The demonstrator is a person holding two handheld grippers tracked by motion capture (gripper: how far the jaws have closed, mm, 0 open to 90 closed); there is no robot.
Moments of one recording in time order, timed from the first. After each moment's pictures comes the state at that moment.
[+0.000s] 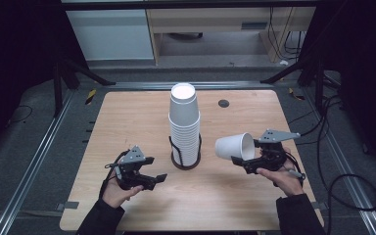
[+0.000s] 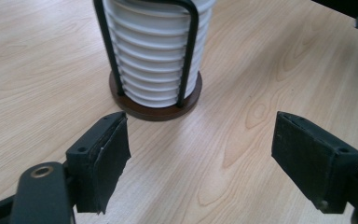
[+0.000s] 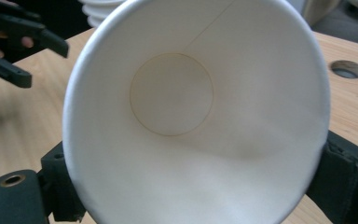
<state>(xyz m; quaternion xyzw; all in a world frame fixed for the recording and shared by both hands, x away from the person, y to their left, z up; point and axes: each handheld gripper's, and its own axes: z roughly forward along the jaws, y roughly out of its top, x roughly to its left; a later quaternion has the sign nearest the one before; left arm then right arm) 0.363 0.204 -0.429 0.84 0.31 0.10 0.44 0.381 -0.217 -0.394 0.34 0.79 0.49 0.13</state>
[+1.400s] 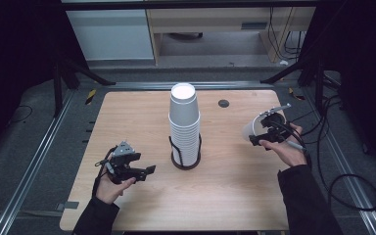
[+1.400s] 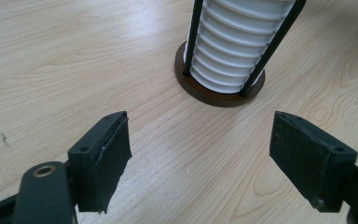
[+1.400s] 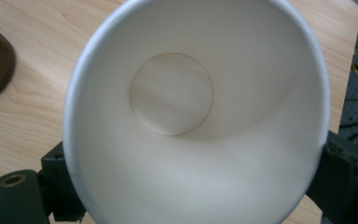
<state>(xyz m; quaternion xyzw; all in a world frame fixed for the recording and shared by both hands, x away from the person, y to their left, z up) 0.378 0.231 -0.436 0.81 0.39 0.13 0.41 0.455 -0.237 -0.382 0.50 0.80 0.24 0.22</state>
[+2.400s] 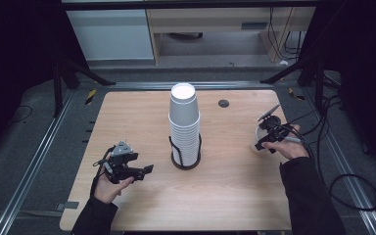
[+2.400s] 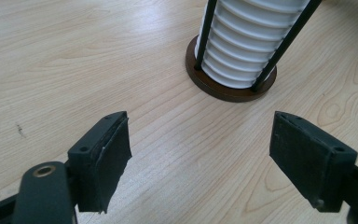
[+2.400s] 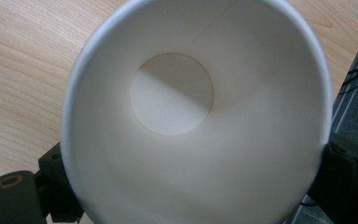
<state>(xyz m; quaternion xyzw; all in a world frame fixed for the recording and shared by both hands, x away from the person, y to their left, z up) 0.379 0.236 -0.438 0.81 0.40 0.14 0.40 0.480 -0.247 -0.410 0.50 0.84 0.09 0.16</state>
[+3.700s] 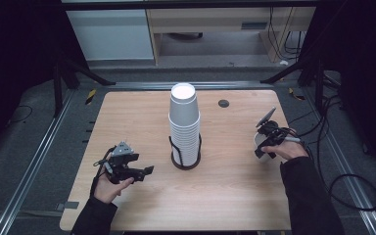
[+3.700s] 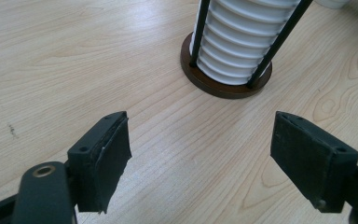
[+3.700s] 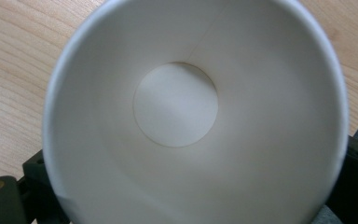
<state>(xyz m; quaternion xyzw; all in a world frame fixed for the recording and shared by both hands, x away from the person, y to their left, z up) 0.379 0.236 -0.438 0.82 0.39 0.13 0.40 0.483 -0.249 -0.429 0.49 0.87 0.06 0.10</state>
